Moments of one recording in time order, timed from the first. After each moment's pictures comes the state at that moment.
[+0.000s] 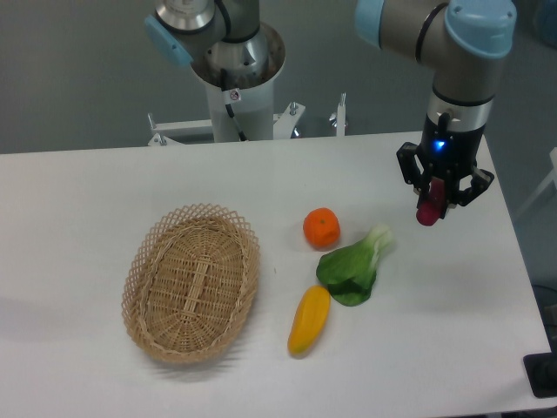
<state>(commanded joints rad) 2.77 -1.81 -1.55 -1.12 1.42 1.41</state>
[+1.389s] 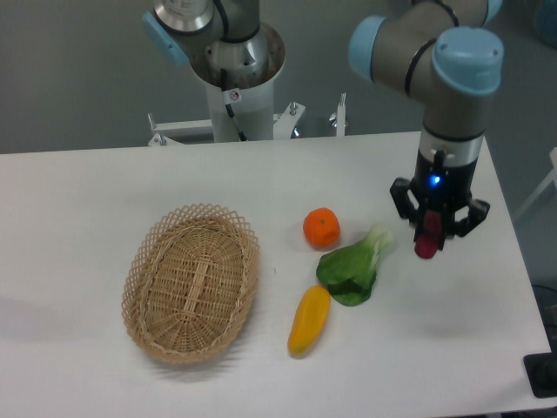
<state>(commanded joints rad) 2.65 -1.96 -1.51 -0.88 1.42 1.04</state>
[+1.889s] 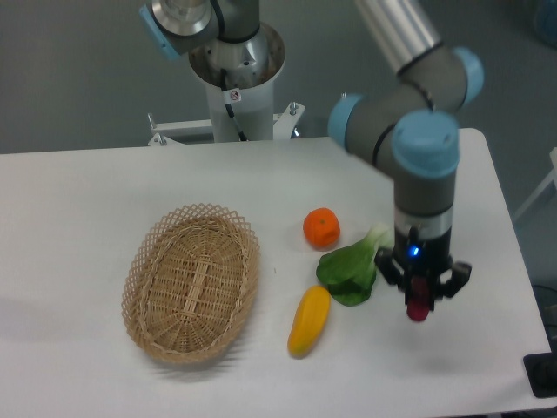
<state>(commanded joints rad) 2.54 -2.18 -1.48 -0.65 1.60 1.01</state>
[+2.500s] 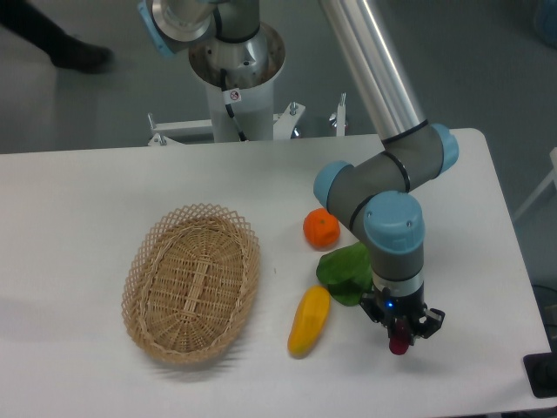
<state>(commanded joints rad) 2.53 -2.26 -1.49 -0.64 1.61 1.04</state>
